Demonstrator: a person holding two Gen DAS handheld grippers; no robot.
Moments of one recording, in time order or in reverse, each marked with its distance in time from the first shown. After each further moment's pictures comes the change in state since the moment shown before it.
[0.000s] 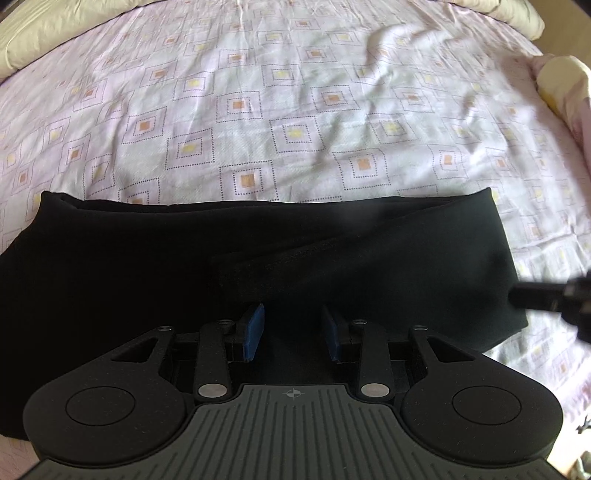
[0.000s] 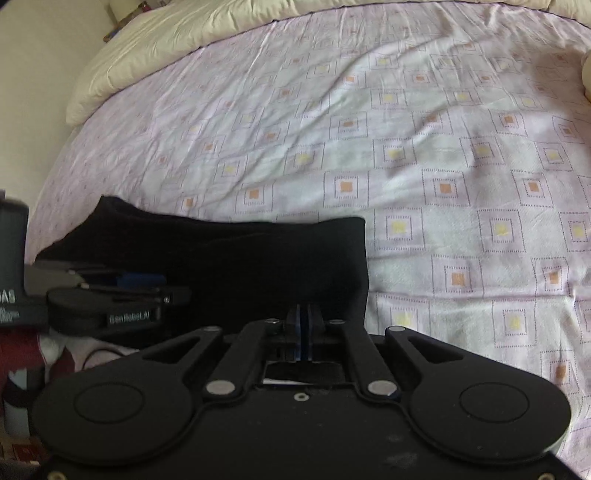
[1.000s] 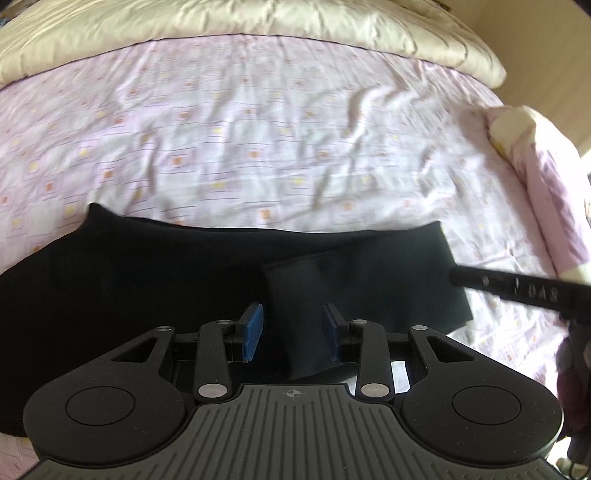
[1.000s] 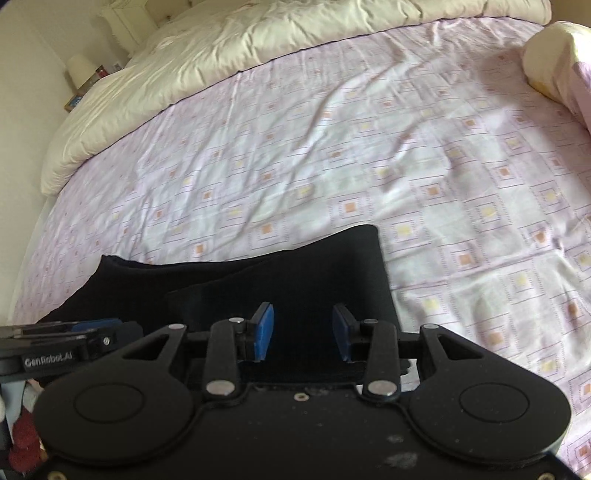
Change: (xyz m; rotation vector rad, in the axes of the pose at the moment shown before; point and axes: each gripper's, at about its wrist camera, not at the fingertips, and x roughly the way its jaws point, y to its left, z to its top) left arm -0.064 0.032 -0.017 -0.001 -0.132 -0.153; right arm -0.022 0.035 -0.008 0.224 -0.218 -0.086
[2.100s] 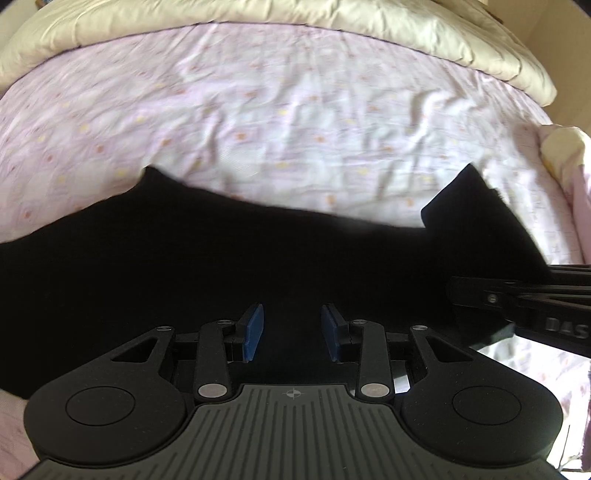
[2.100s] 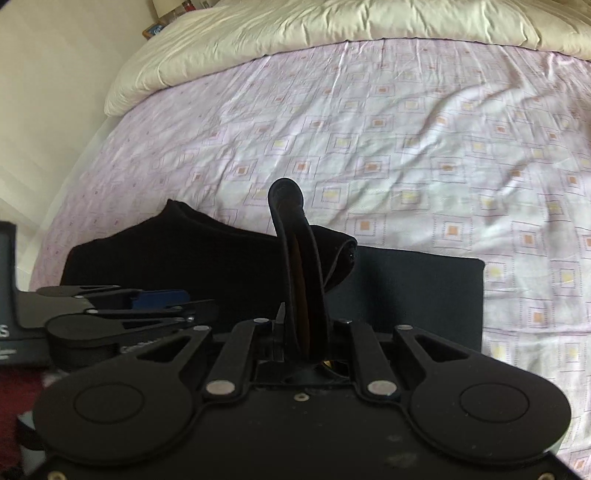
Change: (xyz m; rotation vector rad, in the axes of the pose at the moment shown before) left arm 0.000 0.042 -0.016 -0.129 0.013 0.129; right arm 0.017 0.085 0.001 -0.322 0.149 0.125
